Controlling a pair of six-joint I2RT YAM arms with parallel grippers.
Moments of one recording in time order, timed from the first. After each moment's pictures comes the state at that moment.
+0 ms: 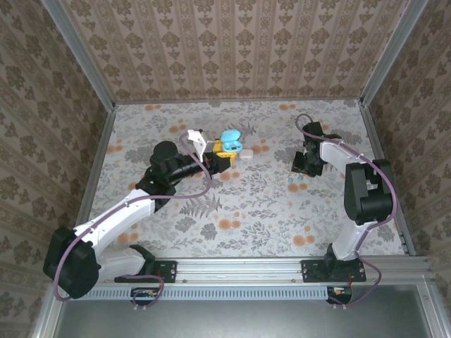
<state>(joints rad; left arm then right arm) -0.65 1.17 0.76 0.42 0.58 -0.10 0.08 1.78 1.16 -0.73 -0.07 0.41</state>
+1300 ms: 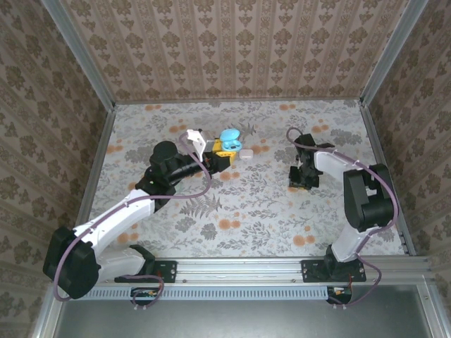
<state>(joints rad) -0.65 1.16 0.76 0.41 0.56 -0.10 0.18 1.70 1.02 -0.78 -0.05 0.39</state>
